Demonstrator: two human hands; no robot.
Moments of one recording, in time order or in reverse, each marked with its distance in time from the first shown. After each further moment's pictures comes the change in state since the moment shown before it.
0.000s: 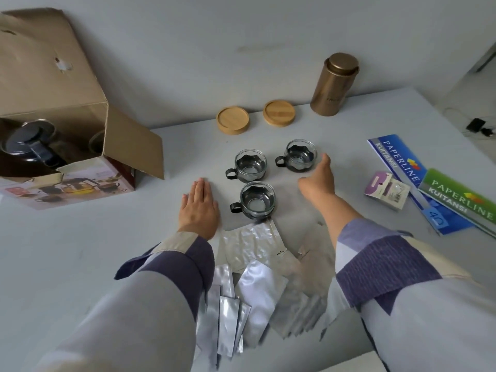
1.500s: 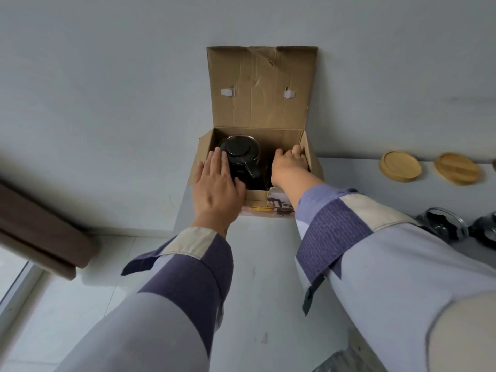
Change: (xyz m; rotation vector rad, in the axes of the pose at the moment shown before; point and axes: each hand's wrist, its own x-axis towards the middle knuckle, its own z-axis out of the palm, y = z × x) left_hand -0.003 -0.292 -0.137 0.055 0.423 -0.272; right_hand -0.128 -0.308 0.304 -0.994 -0.336 -0.615
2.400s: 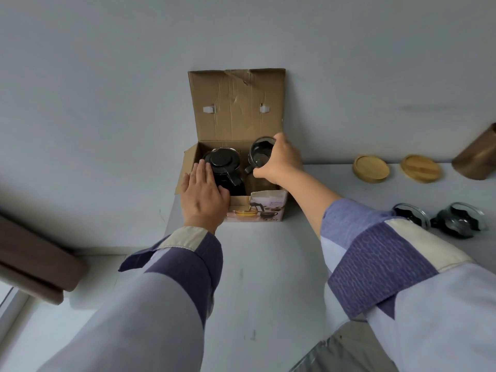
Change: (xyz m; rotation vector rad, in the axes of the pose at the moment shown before) left_hand -0.003 0.007 -0.009 0.042 -0.039 -0.020; right_hand -0.045 0.029 -0.039 0.609 0.303 0.028
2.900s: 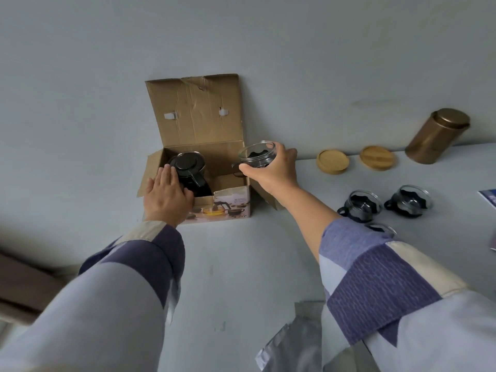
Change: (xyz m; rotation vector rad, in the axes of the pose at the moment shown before) left_hand 0.001 0.000 -0.011 0.020 -0.097 0.019; right_hand -0.048 0.059 -0.032 0.498 0.195 0.068
